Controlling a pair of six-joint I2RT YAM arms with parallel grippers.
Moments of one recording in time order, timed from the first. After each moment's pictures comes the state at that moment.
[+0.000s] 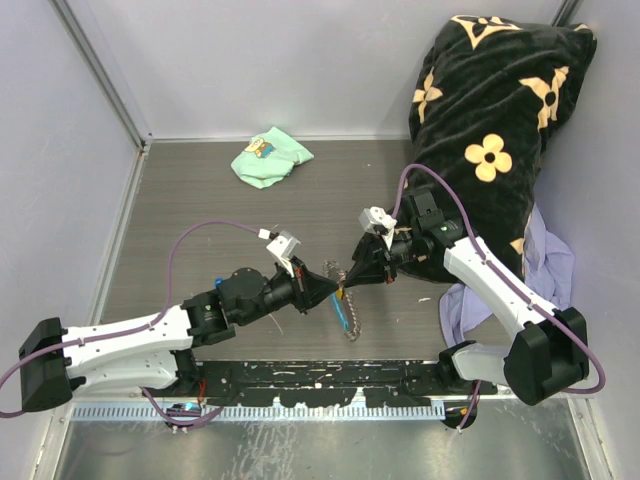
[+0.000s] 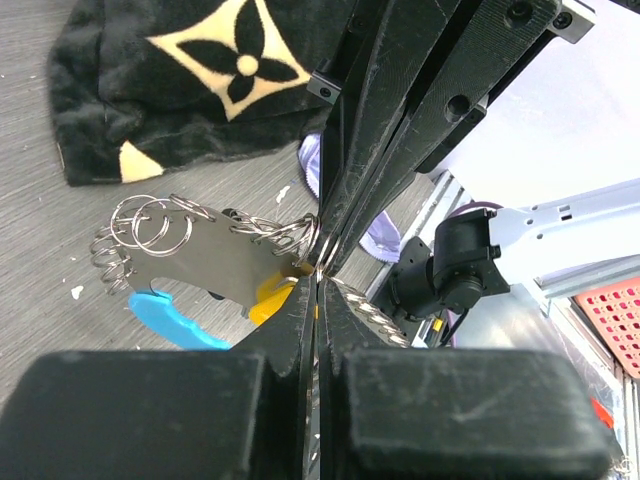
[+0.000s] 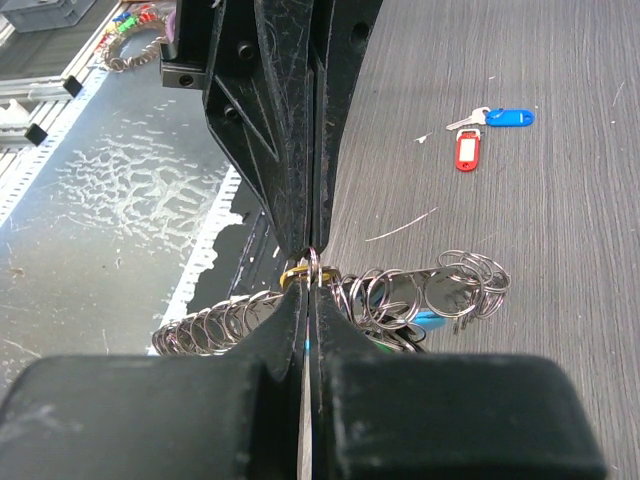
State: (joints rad) left arm -1.15 0.98 0.61 0.28 -0.13 -0.61; right arm 0.40 1.25 0.97 -0.70 -1.39 -0.76
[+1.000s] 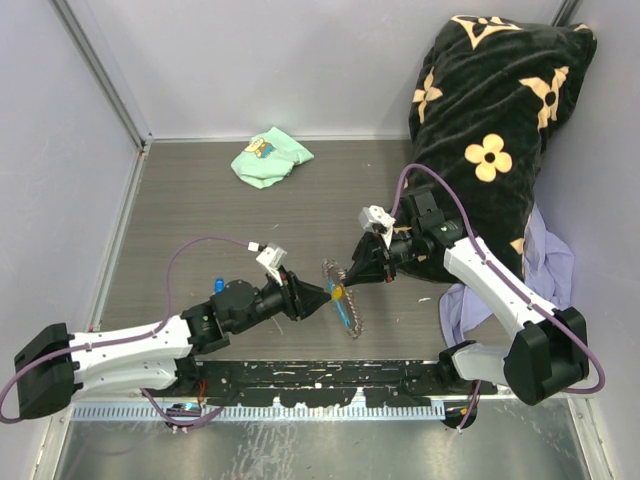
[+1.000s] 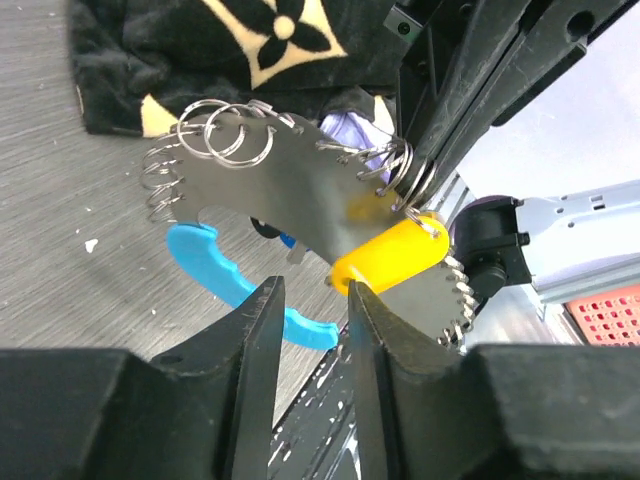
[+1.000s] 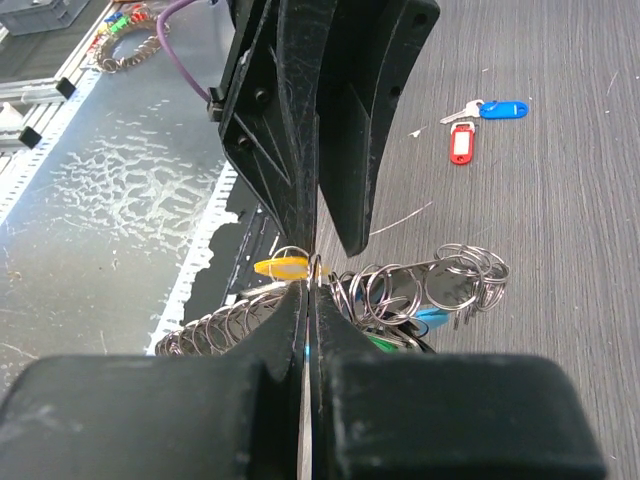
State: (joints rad) left arm -1.12 0.97 0.43 0.44 -0.11 -0.72; right arm 0.39 1.25 0.97 -0.67 -1.37 -0.73
